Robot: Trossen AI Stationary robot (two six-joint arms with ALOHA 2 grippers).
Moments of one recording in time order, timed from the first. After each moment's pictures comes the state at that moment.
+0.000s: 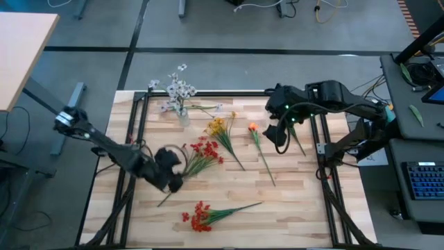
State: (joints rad) left arm -0.55 1.17 0.64 -0.50 -0.55 -1.03; right arm -0.06 1.53 1.96 -1.47 0.03 0.40
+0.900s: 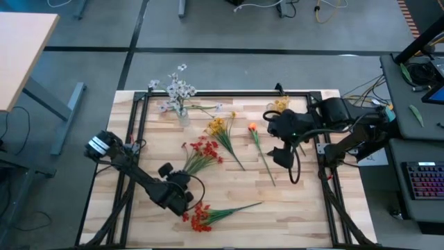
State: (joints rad) left arm -0.65 1.79 0.90 -0.78 -0.58 -1.28; right arm 0.17 1.53 1.96 -1.50 0.08 0.45
